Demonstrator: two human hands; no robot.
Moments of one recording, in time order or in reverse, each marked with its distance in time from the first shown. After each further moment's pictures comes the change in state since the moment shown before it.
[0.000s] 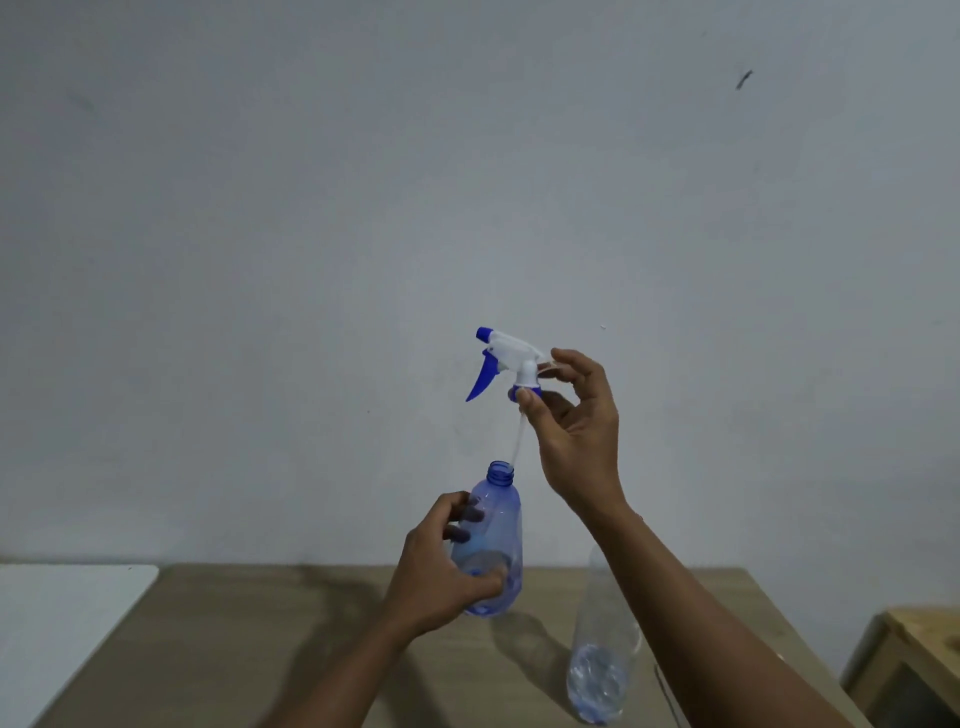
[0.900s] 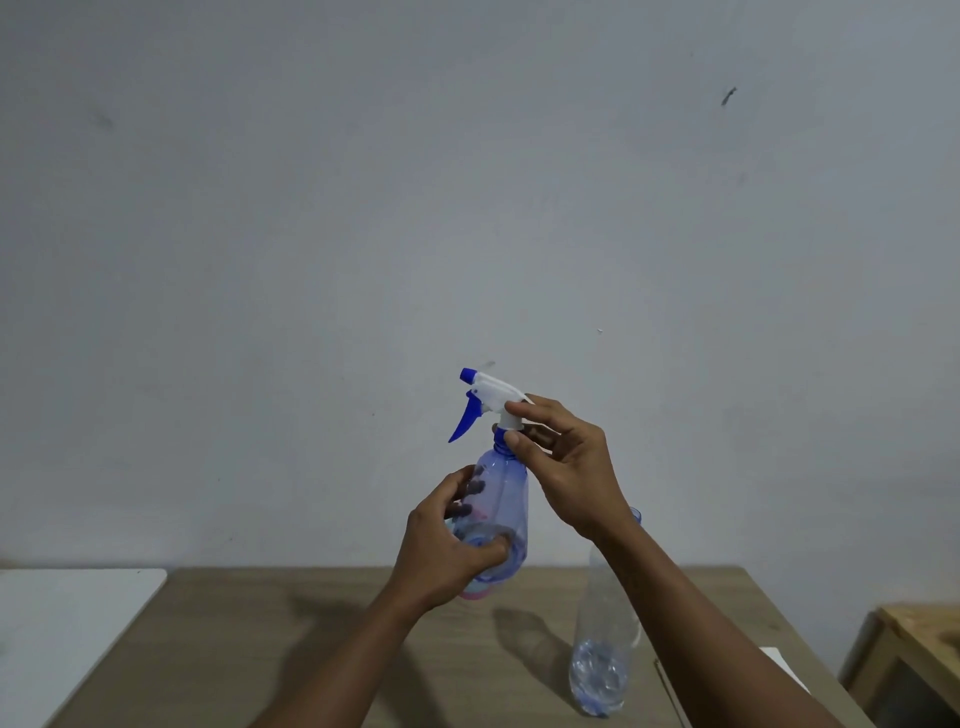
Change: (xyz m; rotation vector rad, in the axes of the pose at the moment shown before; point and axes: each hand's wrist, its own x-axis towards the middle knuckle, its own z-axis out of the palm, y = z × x) left_hand 0.005 0.020 -0.005 -0.070 0.021 0.024; right_hand -0.024 0.004 -0.011 -0.040 -0.261 0.058
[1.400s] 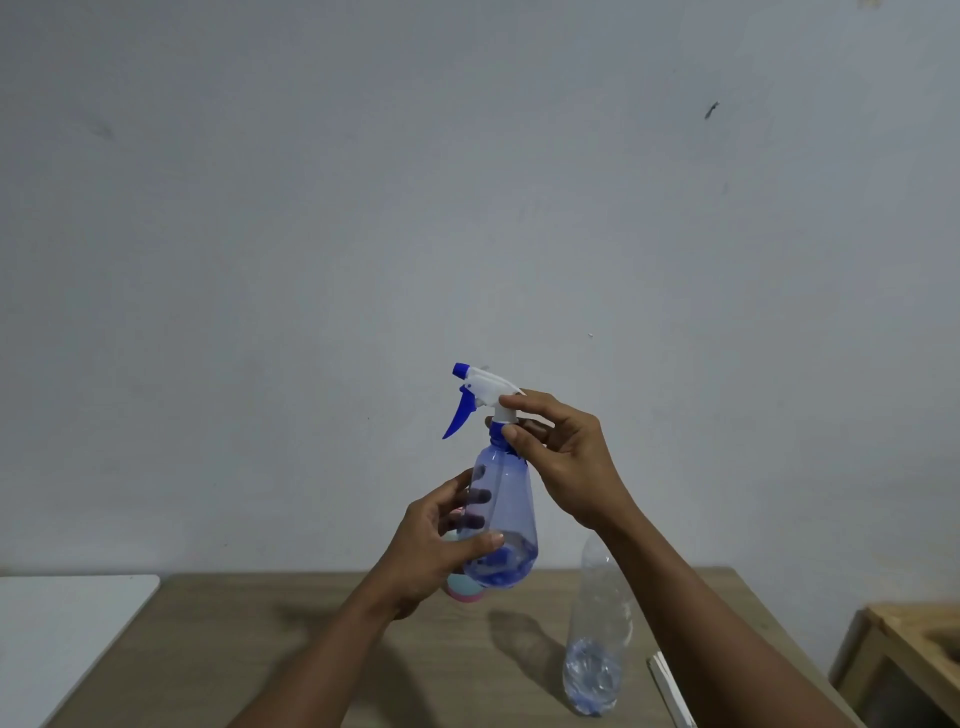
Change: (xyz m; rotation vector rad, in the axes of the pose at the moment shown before) left_hand -0.006 0.017 -0.018 -0.249 -0.226 -0.140; right_hand 0.001 -0.018 -0.006 0.035 -0.082 0.036
